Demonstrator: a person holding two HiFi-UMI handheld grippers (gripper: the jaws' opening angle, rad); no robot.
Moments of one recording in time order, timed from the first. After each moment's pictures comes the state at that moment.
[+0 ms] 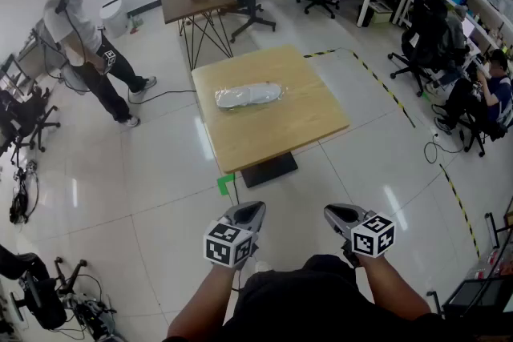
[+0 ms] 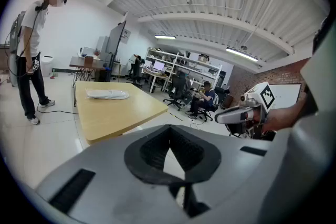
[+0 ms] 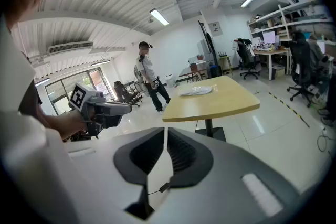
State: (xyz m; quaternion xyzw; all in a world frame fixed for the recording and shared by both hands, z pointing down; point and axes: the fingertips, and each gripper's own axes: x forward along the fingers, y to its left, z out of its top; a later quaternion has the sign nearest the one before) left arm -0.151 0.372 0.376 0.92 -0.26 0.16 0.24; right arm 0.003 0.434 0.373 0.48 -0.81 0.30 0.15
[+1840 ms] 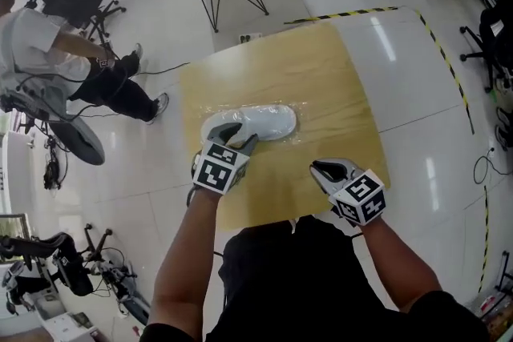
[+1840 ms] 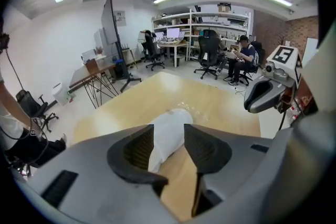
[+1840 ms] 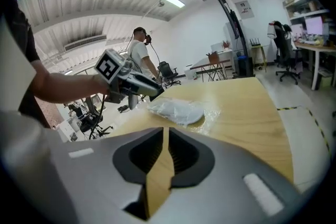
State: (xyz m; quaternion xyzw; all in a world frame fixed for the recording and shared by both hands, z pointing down) left arm -0.036 -0.129 0.493 0.84 -0.33 0.41 0.15; right arm 0.099 -0.026 0.493 0.33 -0.88 0.29 0.20
